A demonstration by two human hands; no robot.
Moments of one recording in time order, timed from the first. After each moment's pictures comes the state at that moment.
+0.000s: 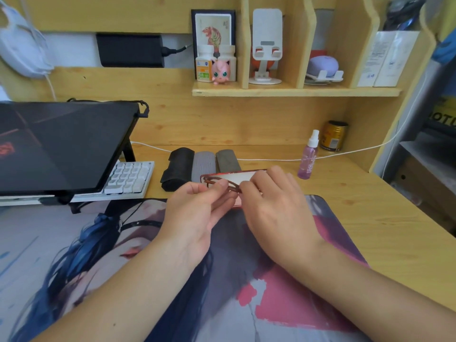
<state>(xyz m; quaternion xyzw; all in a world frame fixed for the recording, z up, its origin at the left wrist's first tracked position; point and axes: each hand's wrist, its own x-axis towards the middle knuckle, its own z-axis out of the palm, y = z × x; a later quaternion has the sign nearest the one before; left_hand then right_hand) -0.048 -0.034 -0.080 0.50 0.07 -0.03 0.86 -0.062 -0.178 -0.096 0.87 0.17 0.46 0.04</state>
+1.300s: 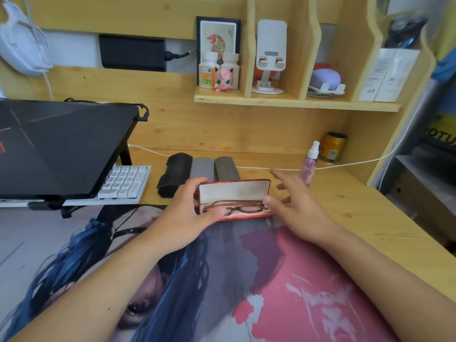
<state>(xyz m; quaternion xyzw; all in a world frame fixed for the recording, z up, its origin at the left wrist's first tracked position) 0.015 0.010 -0.127 0.86 -0.18 0.03 0.47 -0.003 -0.263 -0.121 0.92 0.09 0.18 -0.33</state>
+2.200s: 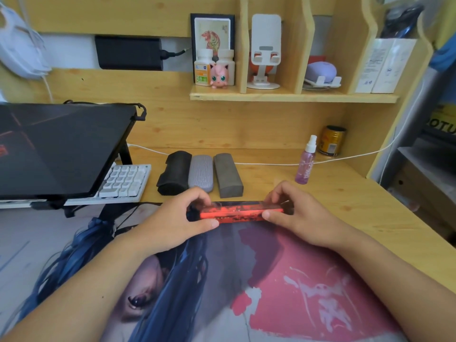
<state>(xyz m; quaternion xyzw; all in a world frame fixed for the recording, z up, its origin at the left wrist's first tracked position) 0.002 0.025 -0.118 0.87 -0.27 0.01 0.41 -0.029 -0.268 -0.119 0.88 0.17 0.09 -0.43</state>
